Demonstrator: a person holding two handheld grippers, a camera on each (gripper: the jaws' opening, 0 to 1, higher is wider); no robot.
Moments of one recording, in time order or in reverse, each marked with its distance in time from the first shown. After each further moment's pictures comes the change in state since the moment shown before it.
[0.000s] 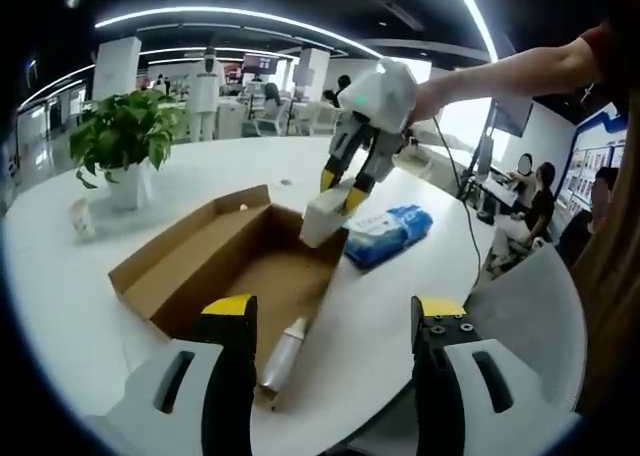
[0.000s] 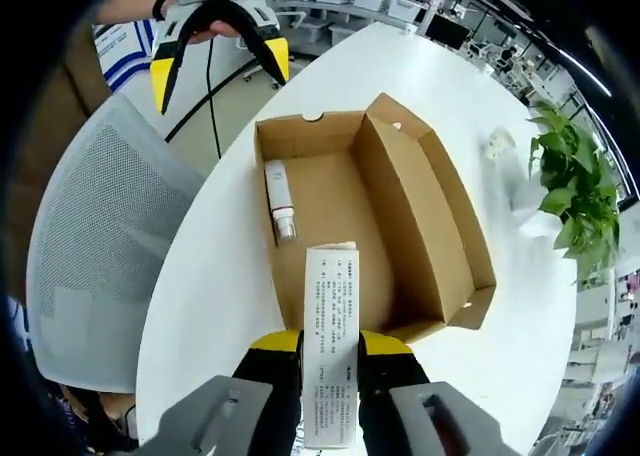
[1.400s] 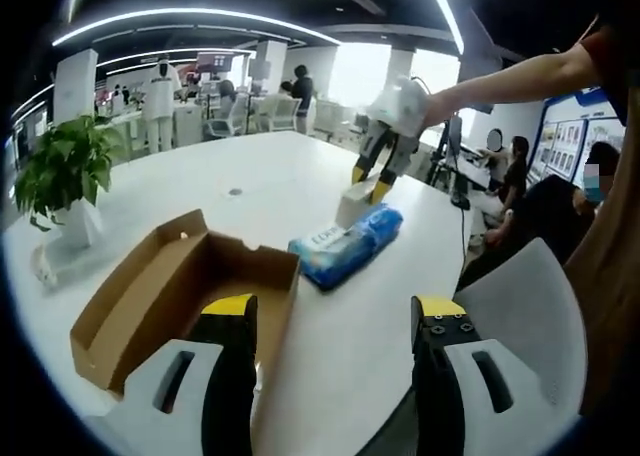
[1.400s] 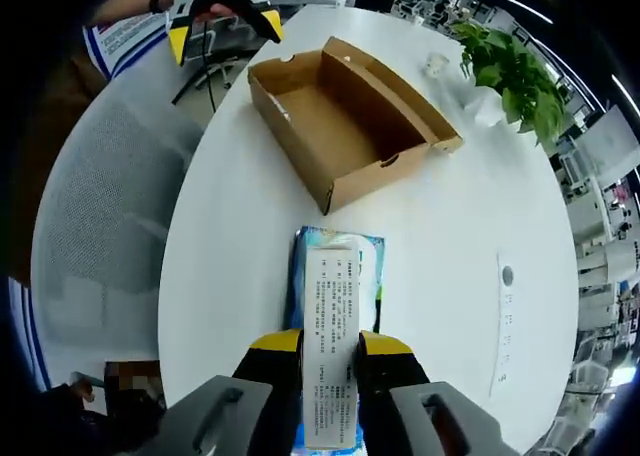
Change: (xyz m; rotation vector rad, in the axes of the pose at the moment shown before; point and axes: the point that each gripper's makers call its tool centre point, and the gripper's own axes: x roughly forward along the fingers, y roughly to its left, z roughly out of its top) left arm 0.067 -0.052 0.029 0.108 0.056 -0.140; right arm -0.053 0.059 -0.171 0.262 0.070 -0.068
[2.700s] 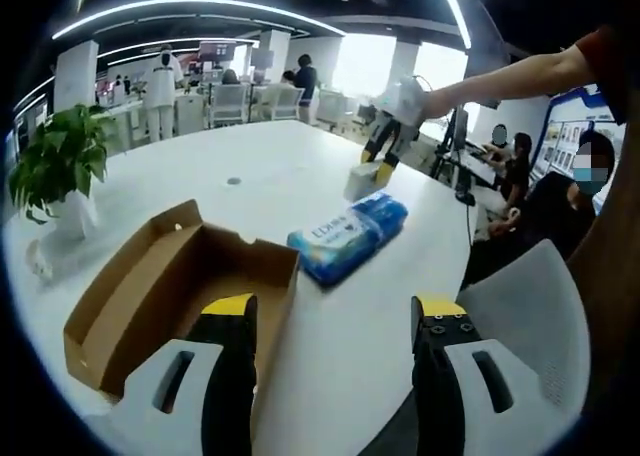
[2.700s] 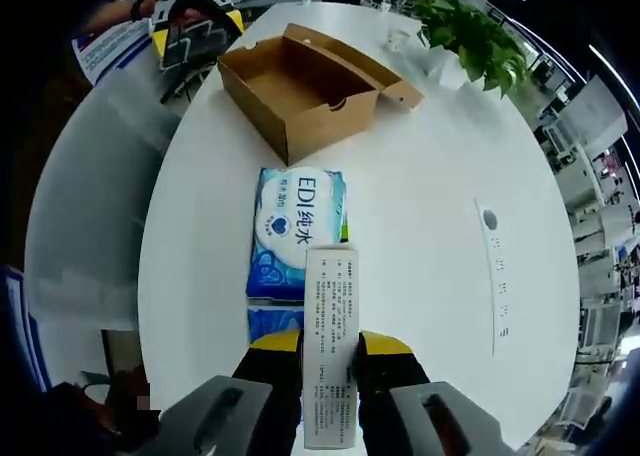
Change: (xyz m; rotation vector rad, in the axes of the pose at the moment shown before) left arm 0.015 0.004 -0.008 -0.029 0.046 0.017; right arm -0.002 -0.043 -0.070 0.088 0.012 -0.026
